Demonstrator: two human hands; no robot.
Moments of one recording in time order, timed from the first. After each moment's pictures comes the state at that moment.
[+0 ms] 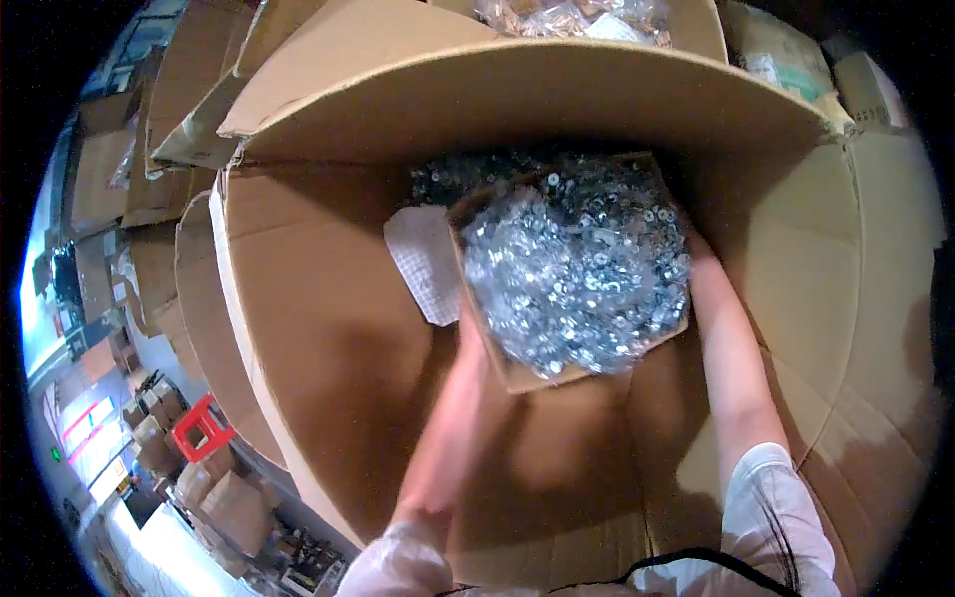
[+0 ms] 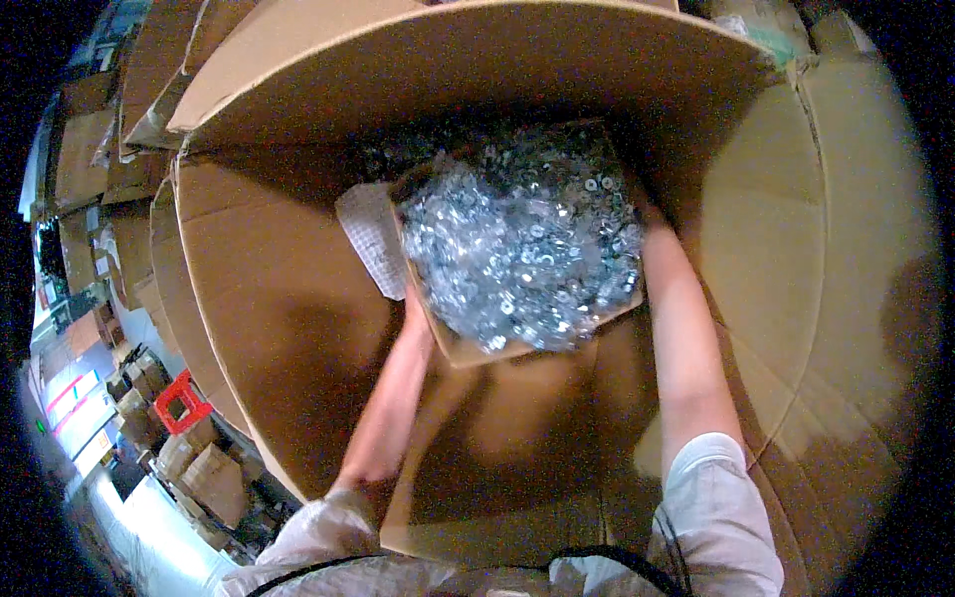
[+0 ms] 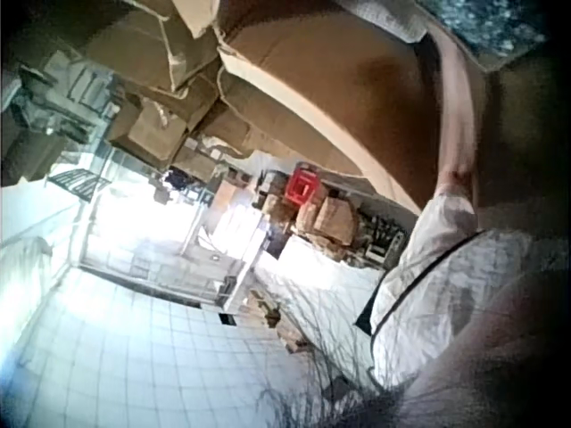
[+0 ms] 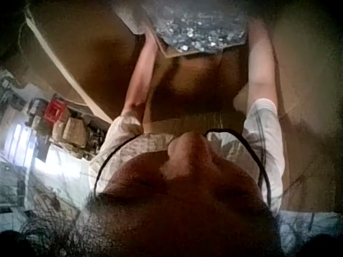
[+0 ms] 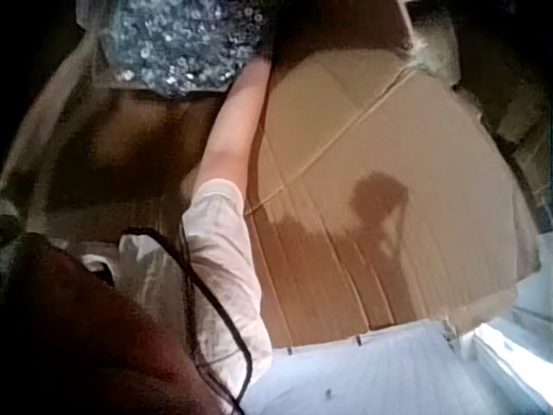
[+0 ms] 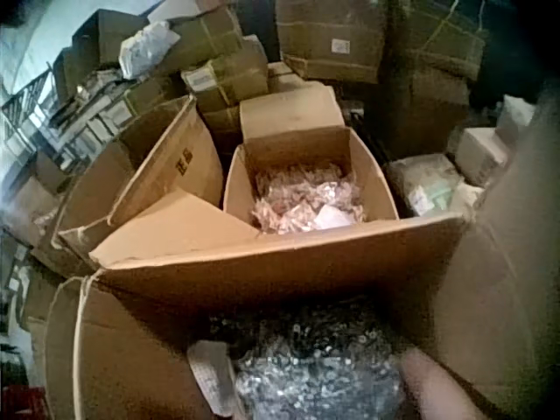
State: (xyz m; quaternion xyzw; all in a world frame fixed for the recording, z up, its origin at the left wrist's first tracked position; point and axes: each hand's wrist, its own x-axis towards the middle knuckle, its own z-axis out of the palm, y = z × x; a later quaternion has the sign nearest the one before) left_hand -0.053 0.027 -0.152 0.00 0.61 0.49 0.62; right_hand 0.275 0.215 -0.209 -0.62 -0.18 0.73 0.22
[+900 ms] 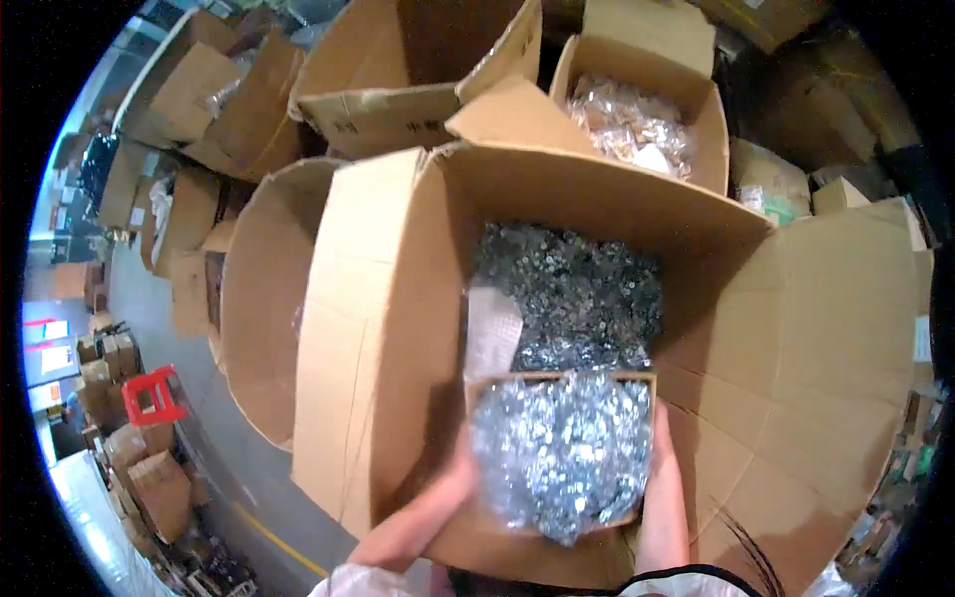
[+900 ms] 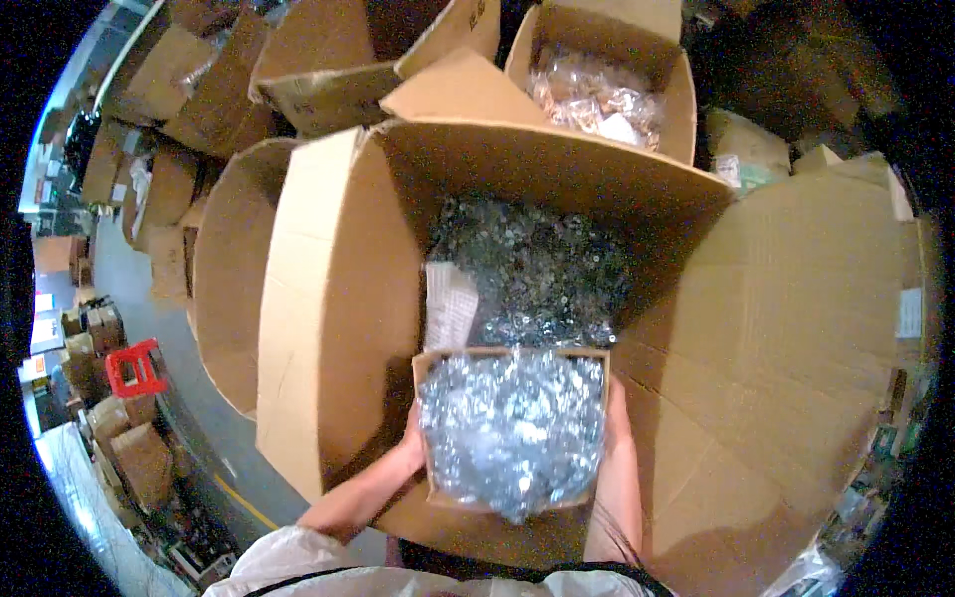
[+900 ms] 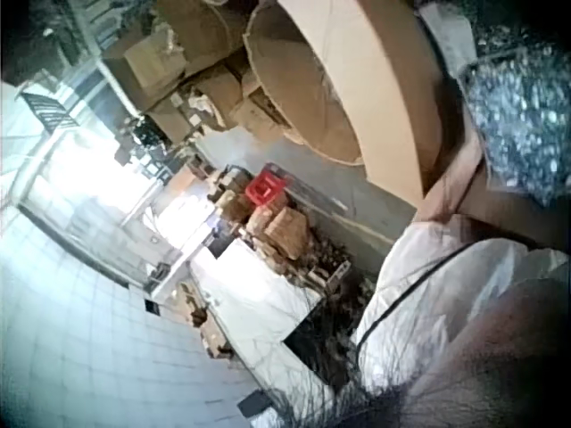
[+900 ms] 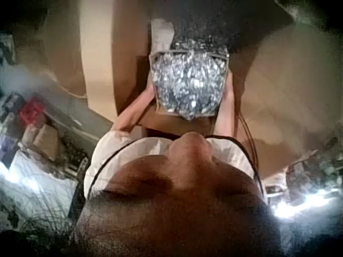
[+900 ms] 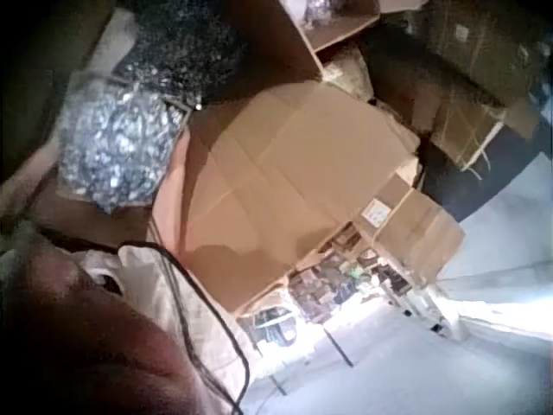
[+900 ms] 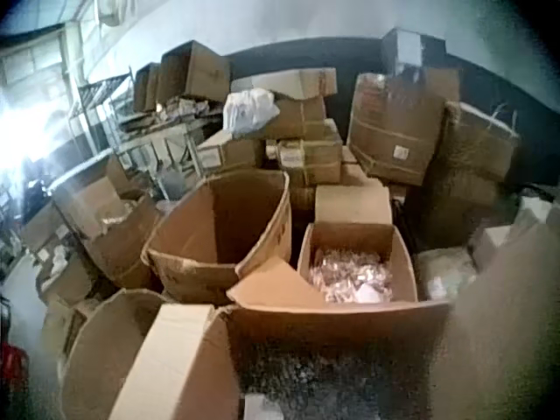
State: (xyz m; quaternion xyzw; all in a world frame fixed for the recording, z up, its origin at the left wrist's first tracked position) left_hand -0.080 -0.123 -0.076 -0.10 0.57 0.44 0.69; right_hand 0.233 0.018 -0.049 -0.57 0.00 0.76 0.31
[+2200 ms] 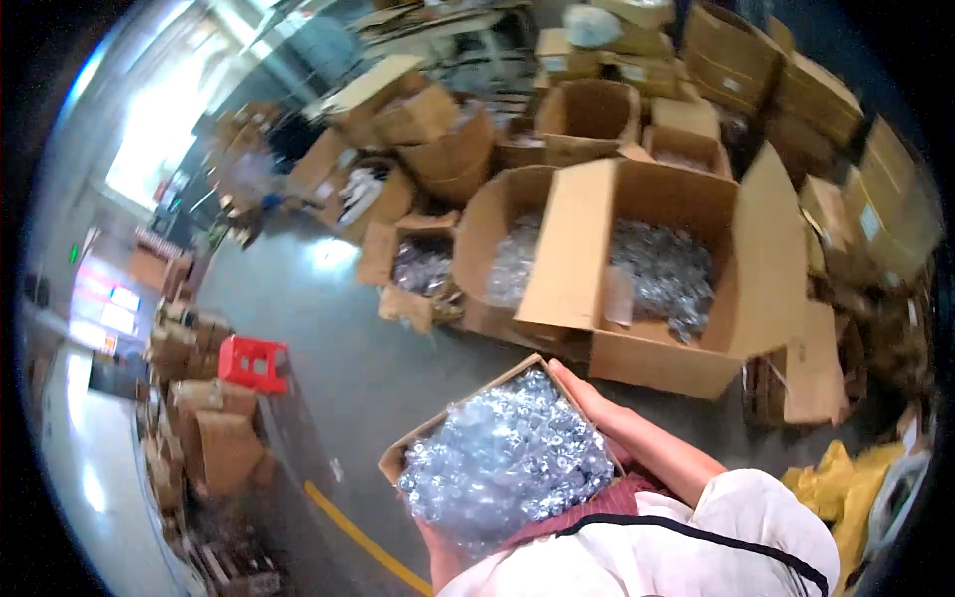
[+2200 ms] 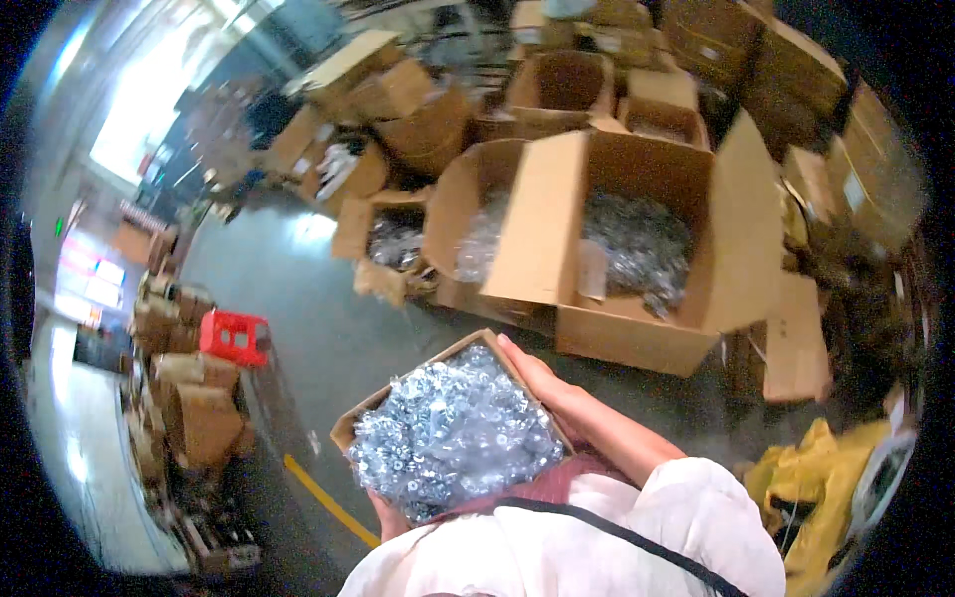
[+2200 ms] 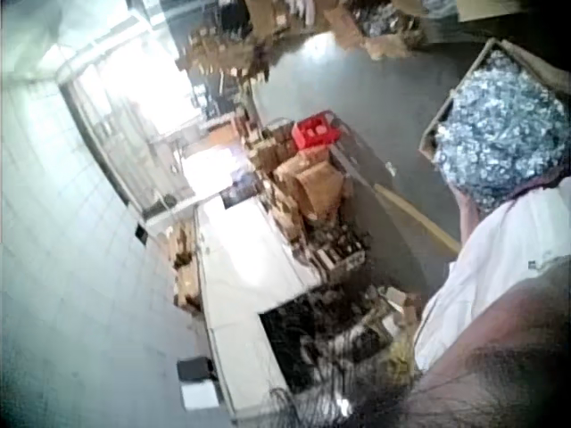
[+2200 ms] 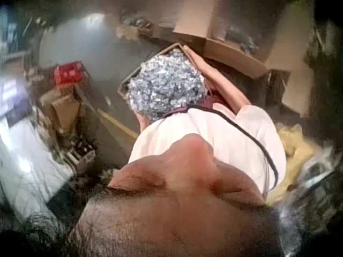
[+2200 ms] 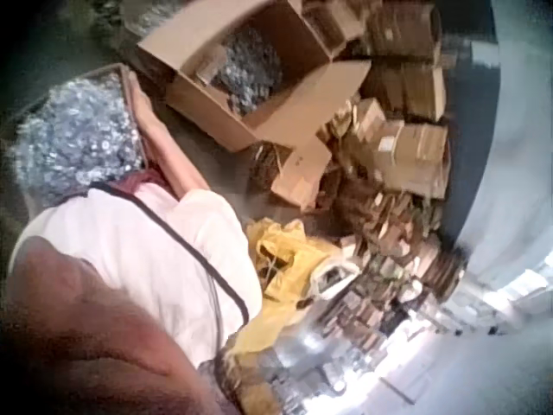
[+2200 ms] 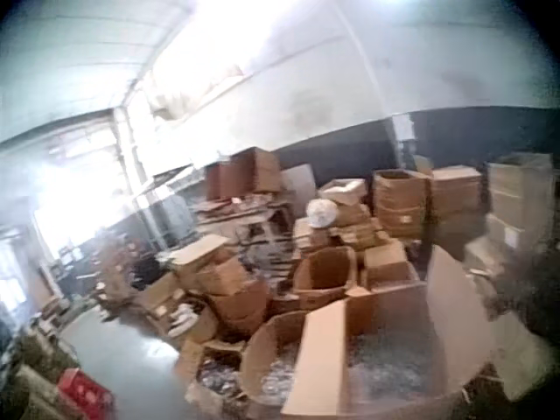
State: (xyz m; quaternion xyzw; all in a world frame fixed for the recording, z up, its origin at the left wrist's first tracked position) left_hand -0.205 -0.728 0.294 -0.07 0.56 0.76 0.34; right_hand -0.053 -0.418 0.301 -0.32 -0.31 0.89 0.03
